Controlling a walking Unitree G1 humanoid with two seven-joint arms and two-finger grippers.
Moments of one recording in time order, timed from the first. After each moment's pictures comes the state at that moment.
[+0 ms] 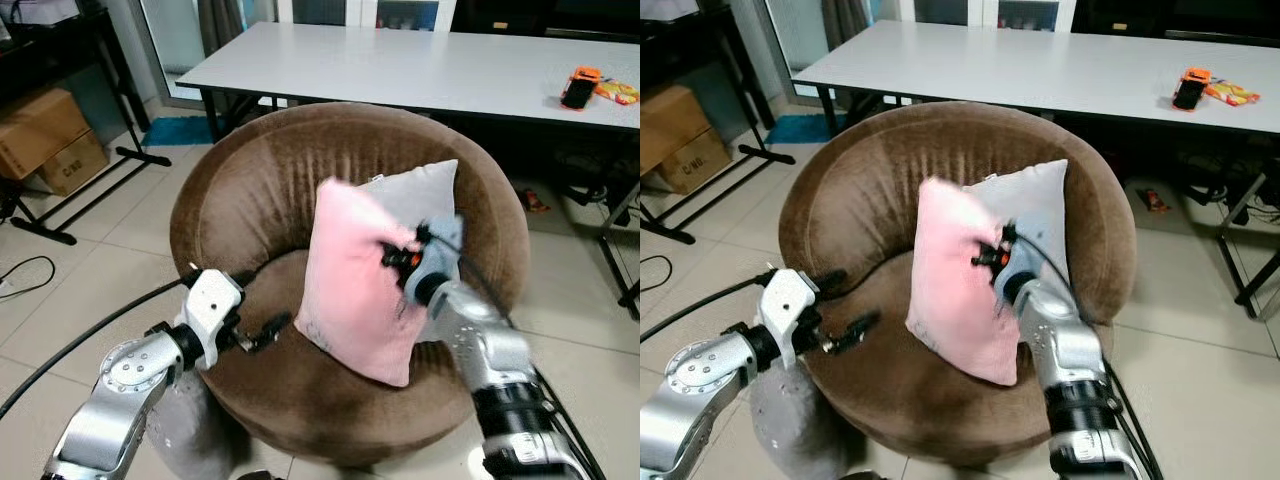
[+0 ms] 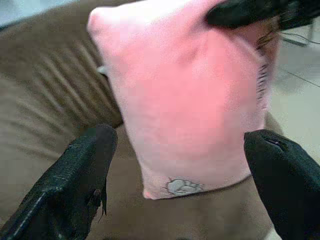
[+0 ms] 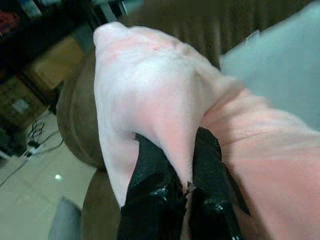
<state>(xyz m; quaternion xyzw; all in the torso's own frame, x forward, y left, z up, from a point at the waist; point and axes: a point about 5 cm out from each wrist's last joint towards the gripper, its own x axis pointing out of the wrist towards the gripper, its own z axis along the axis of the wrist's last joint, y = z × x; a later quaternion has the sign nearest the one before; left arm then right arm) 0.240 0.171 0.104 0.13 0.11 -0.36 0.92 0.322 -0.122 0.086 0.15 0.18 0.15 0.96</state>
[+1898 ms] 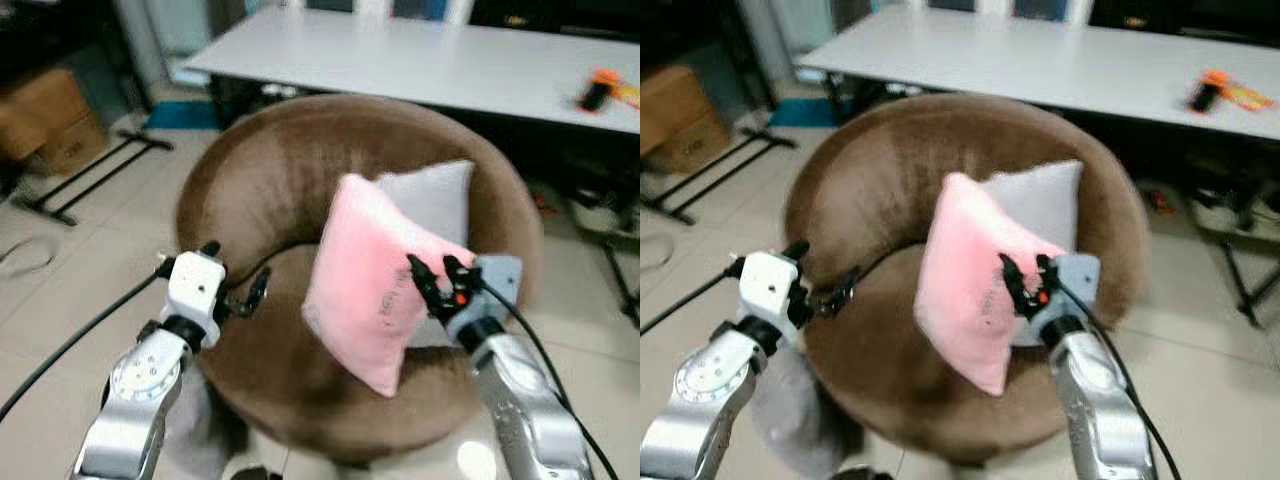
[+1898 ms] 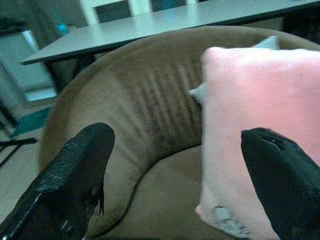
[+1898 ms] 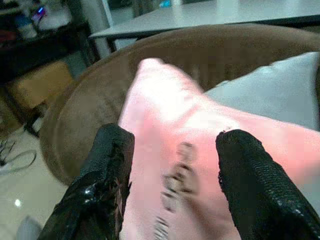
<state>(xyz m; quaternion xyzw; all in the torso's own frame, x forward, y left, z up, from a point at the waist) 0.246 0.170 0.120 0.11 0.02 -0.16 0.98 0.256 -0.157 0.098 0.10 0.06 0.11 0.99</state>
